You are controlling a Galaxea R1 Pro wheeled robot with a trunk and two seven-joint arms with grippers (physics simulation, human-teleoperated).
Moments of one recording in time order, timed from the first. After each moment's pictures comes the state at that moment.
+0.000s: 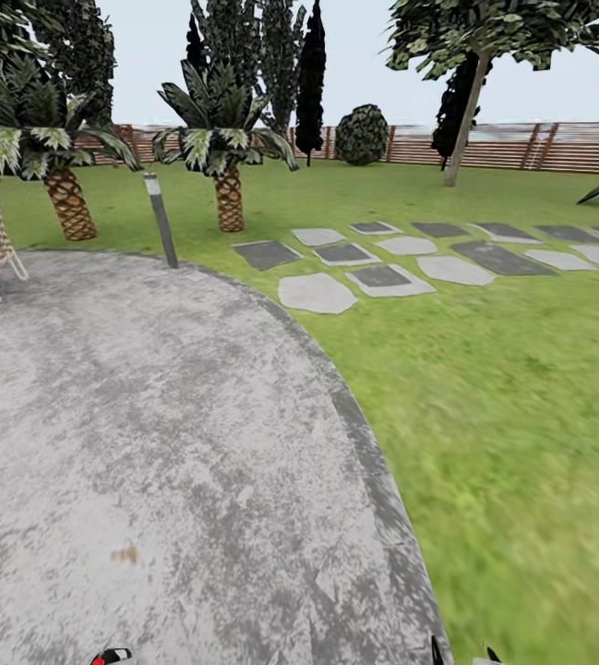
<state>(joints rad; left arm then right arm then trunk) -0.19 0.07 0.22 -0.27 -0.02 -0.67 0.04 -0.20 -0.04 -0.17 -0.26 0.00 -0.77 -0.01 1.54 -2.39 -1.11</state>
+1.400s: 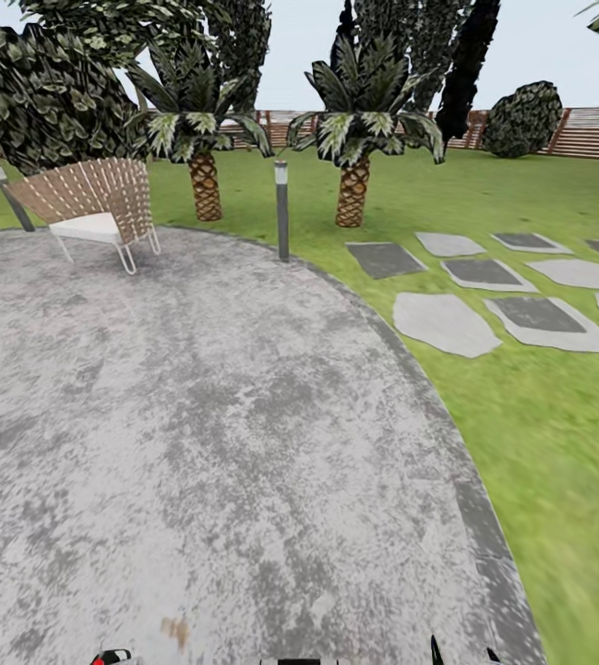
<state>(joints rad) -0.19 0.07 0.22 -0.27 -0.02 -0.67 0.04 -0.20 -0.04 -0.17 -0.26 0.00 -0.77 -0.01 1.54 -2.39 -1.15</state>
